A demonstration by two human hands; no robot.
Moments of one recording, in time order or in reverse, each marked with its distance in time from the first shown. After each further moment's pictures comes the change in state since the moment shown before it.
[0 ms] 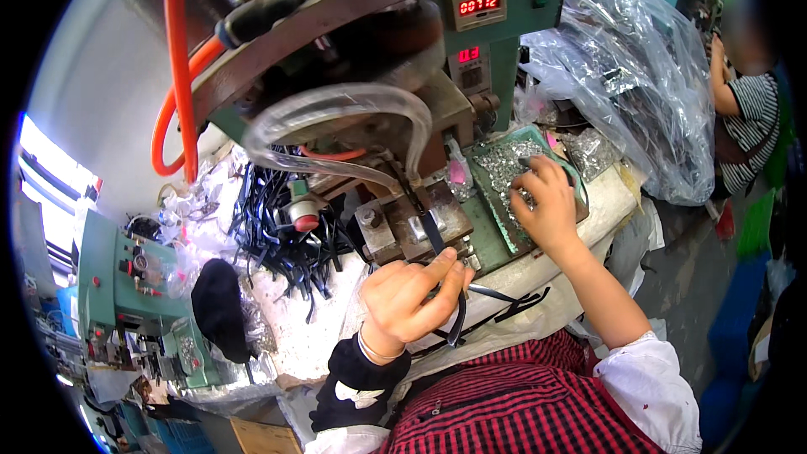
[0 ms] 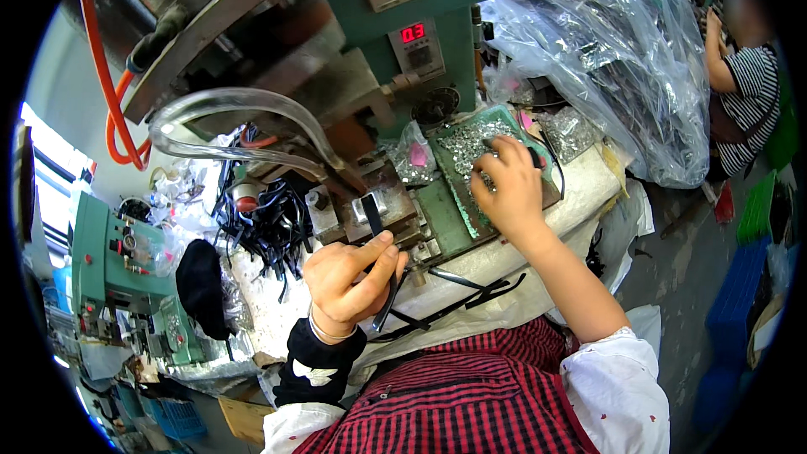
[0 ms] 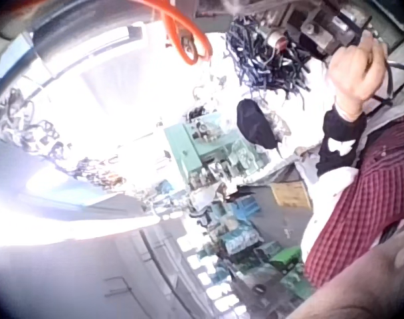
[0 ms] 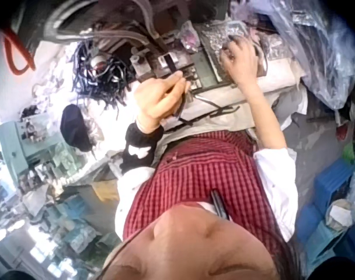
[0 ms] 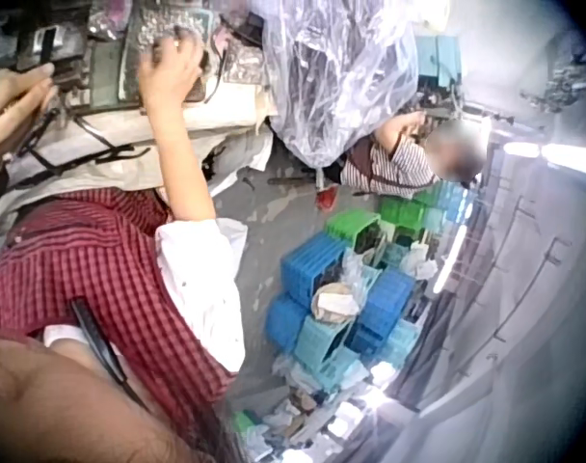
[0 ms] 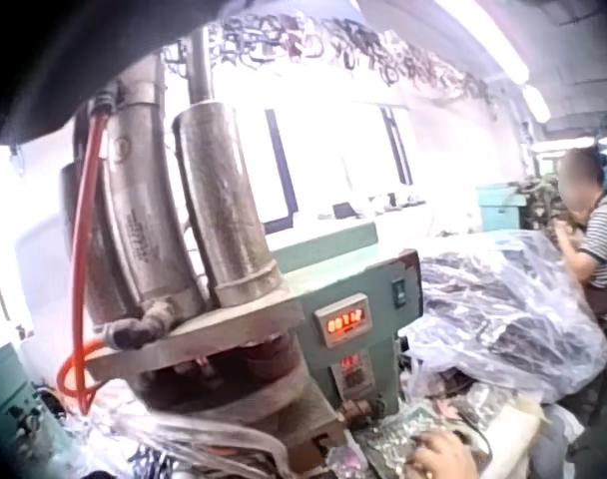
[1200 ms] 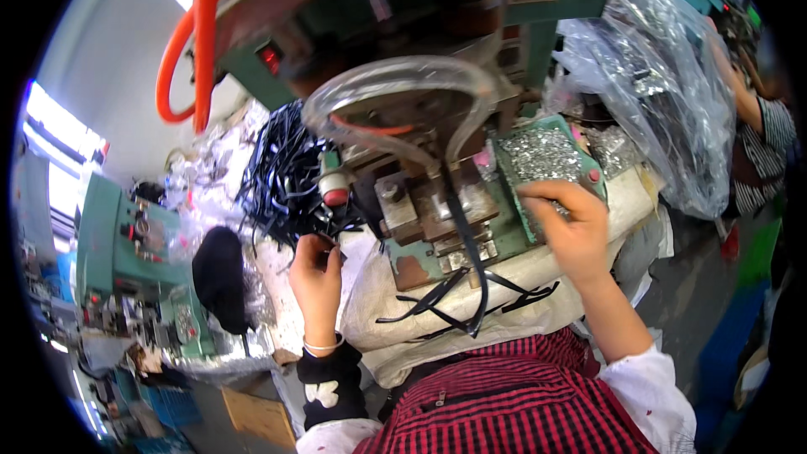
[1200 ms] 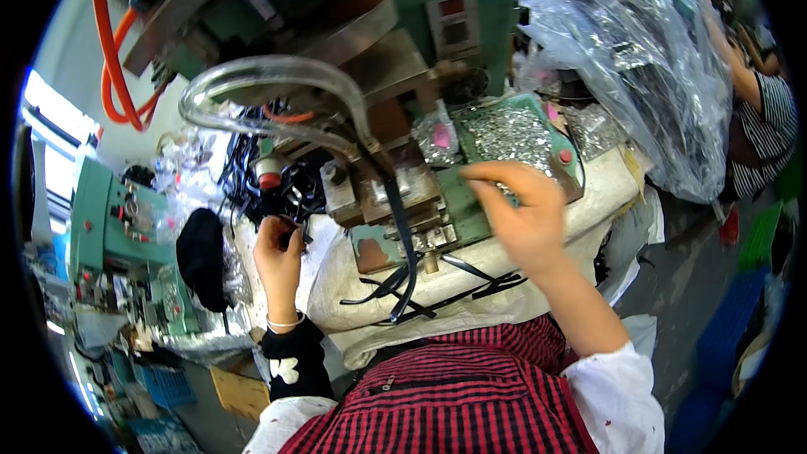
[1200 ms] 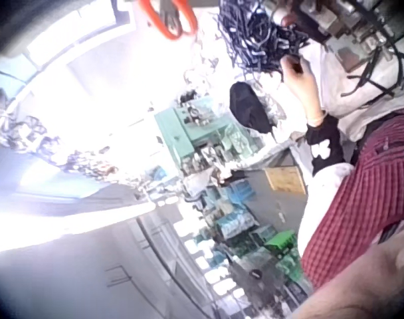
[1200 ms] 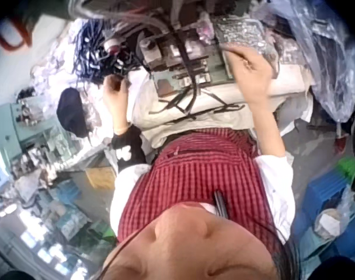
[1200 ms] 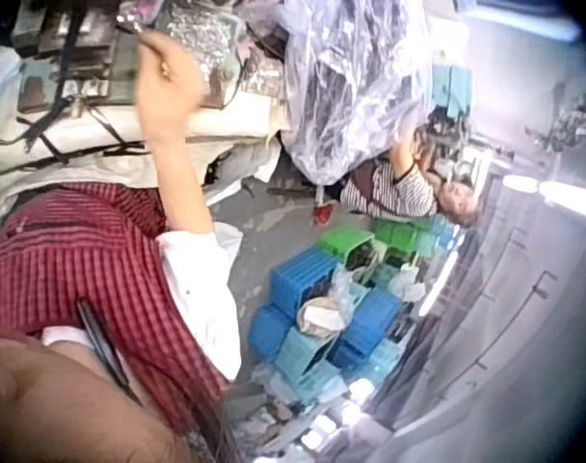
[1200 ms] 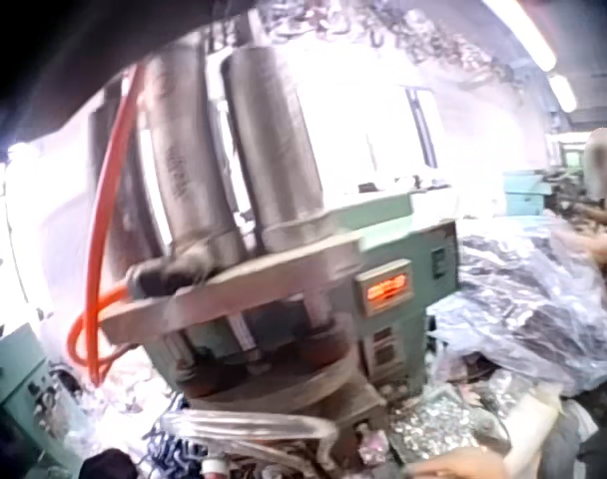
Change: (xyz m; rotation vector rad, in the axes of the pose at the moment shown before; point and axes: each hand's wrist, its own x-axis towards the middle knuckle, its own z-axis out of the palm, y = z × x) left_hand -0.136 -0.048 -0.062 -0.130 0.058 -1.288; right_hand 0.007 -0.074 -0.055 0.711 -0.112 0.229
